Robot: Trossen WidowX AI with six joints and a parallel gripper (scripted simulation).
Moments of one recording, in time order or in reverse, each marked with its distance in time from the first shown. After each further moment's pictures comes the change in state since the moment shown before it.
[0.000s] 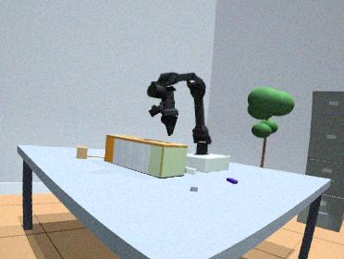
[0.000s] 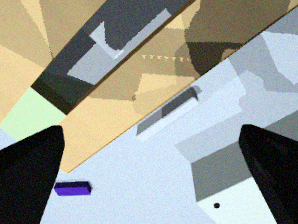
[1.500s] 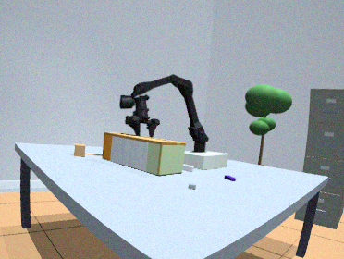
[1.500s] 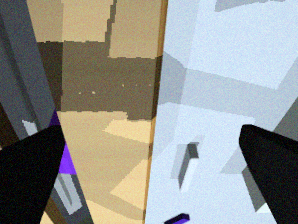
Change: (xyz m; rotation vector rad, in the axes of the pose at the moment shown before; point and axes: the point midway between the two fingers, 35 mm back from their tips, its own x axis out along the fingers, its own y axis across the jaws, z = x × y) arm 0.014 -0.120 0.104 0.784 0.097 0.103
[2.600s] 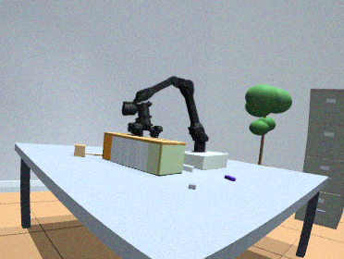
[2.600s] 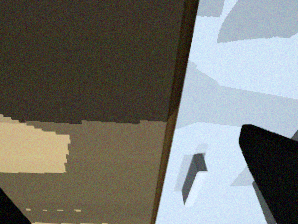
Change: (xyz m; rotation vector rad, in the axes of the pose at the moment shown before) arm 0.039 -0.002 -0.010 0.001 0.001 -0.003
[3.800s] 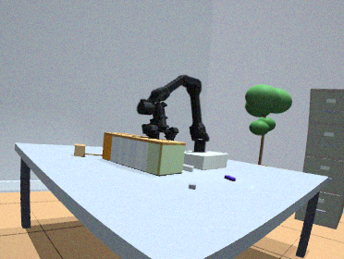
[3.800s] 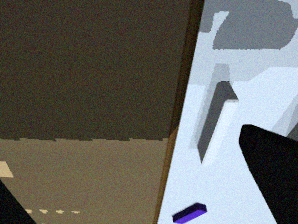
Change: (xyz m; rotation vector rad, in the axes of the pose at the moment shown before) arm 0.033 0.002 -0.098 0.000 0.009 0.003
